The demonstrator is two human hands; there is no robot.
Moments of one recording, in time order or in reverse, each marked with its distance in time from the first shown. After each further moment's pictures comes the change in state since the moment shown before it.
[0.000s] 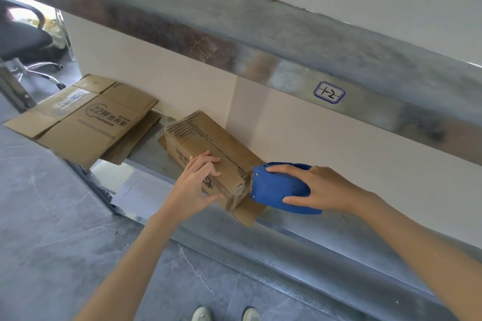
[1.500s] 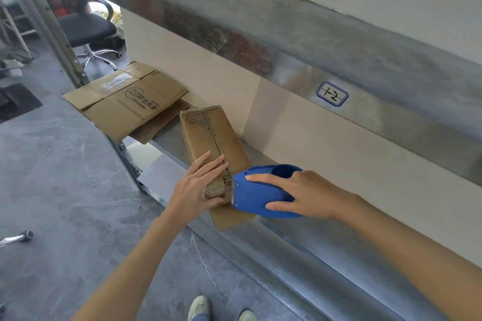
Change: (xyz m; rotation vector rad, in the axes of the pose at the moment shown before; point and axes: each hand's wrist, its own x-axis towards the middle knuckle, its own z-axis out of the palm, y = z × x) left_hand -0.036 0.021 0.010 0.259 0.128 -0.097; right_hand 0.034 -0.010 0.005 -0.037 -0.055 -0.335
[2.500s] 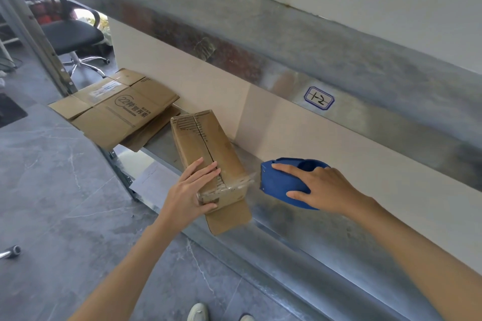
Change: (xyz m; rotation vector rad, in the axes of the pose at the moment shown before) left_hand 0.000 -0.007 0.003 -0.038 0.014 -0.024; right_hand -0.026 0.031 -0.003 -0.237 0.039 0.341
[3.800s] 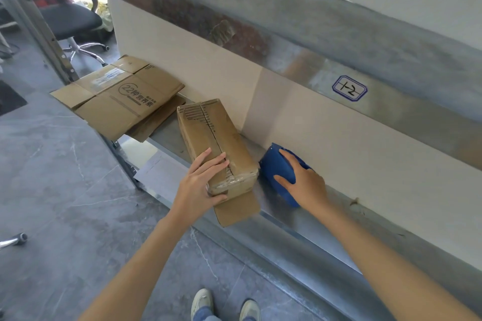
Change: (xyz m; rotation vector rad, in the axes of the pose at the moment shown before) left_hand 0.000 0.010 -0.002 -0.116 0.032 -0.064; right_hand 0.041 -0.030 0.091 0.369 0.208 0.323
